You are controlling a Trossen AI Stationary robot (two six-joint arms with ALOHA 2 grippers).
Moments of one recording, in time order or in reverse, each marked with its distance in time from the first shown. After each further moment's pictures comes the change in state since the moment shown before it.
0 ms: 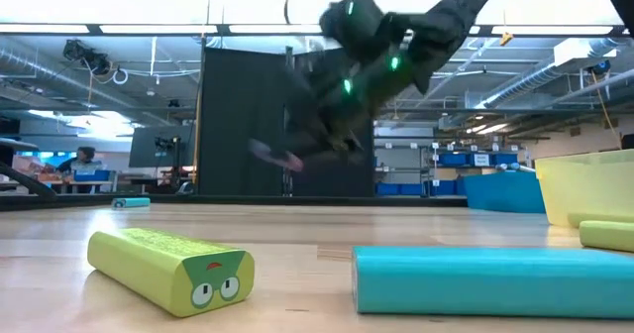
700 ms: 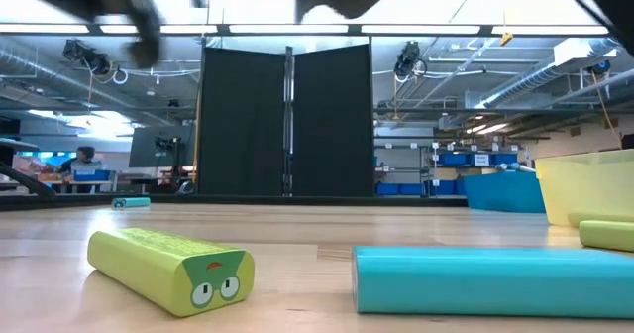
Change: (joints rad) left arm 0.000 -0.105 0.001 0.159 0.212 0.002; right arm 0.350 0.526 0.814 0.218 -0.027 -0.176
